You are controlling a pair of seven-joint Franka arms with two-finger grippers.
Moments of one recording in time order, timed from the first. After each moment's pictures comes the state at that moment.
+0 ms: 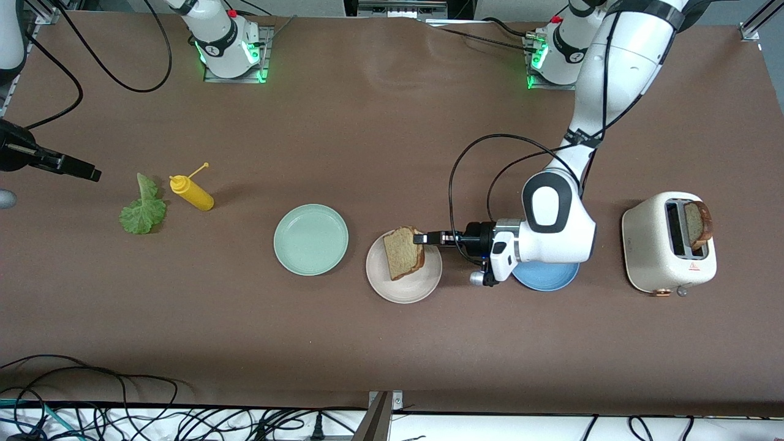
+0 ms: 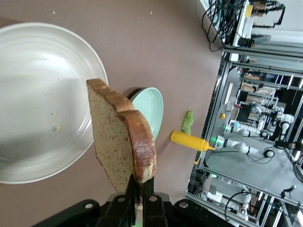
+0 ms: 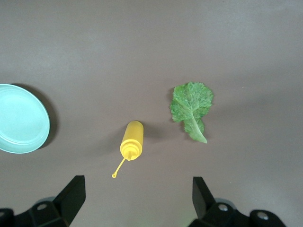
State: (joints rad) left arm -0.26 0.75 -0.13 -1.49 -1.25 2.06 0.31; right arm 0.03 0.14 -0.15 -1.58 0.02 1.58 0.12
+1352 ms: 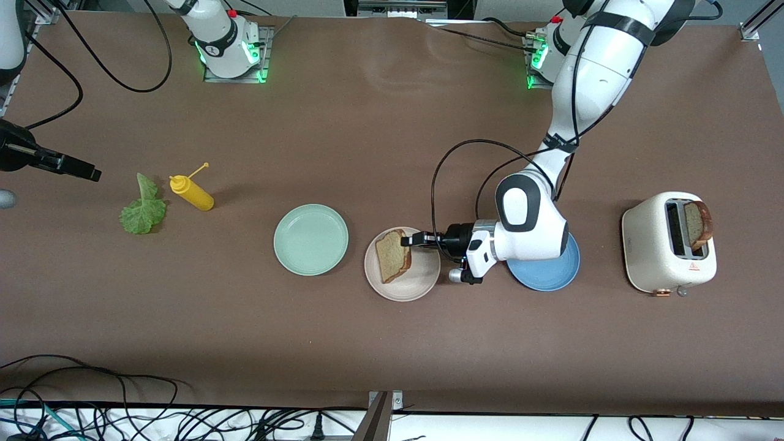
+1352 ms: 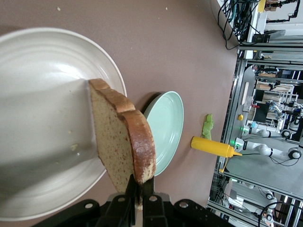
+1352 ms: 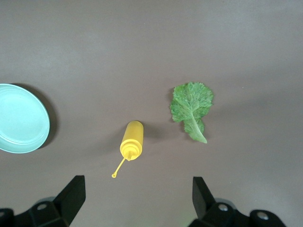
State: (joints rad) left arm -0.32 0.81 -0.13 -1.46 -1.24 2.17 0.36; right arm 0.03 0.14 -0.15 -1.58 0.02 1.58 0.12
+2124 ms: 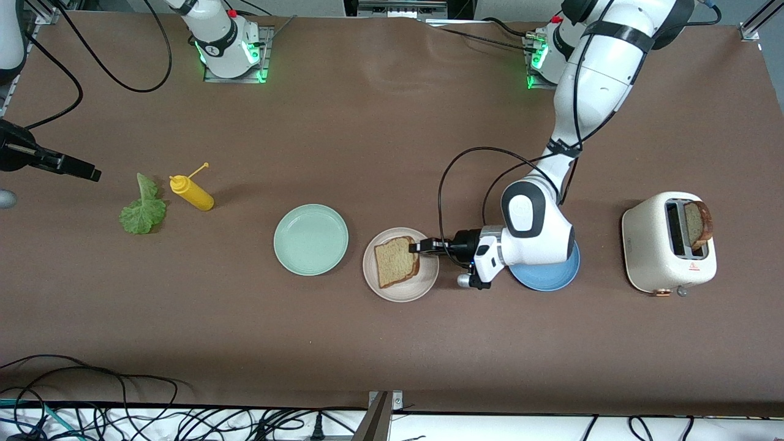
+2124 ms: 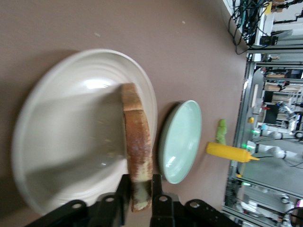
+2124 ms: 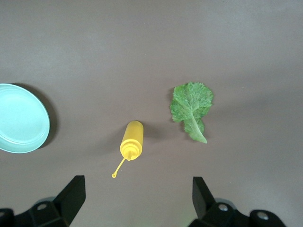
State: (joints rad) left arm -0.32 0.84 -0.07 -1.47 -1.24 2.17 0.47; right arm 0.03 0.14 -0.15 -1.58 0.02 1.58 0.12
